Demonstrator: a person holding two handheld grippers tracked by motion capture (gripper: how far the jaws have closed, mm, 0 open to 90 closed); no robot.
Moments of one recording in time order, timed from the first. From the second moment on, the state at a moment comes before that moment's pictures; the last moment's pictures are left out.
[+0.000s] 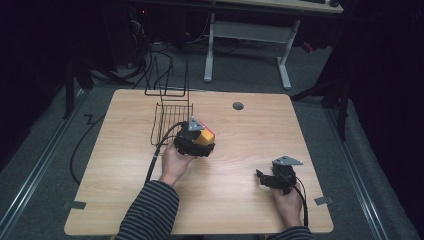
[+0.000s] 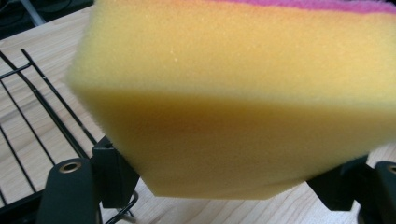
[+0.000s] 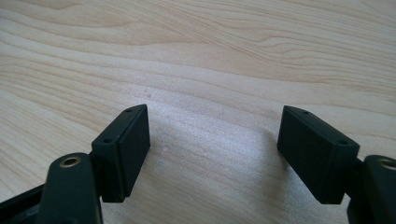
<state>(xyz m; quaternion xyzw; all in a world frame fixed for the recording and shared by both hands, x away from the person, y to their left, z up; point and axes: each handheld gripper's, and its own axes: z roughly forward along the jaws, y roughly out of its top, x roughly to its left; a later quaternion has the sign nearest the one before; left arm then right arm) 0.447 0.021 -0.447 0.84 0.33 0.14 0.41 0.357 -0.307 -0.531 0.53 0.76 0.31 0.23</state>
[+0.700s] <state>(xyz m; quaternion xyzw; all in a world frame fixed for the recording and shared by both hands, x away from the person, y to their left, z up) 0.456 0.057 -0.440 0.82 0.36 0.18 0.41 0.357 -0.307 -0.531 0.53 0.76 0.31 0.23</state>
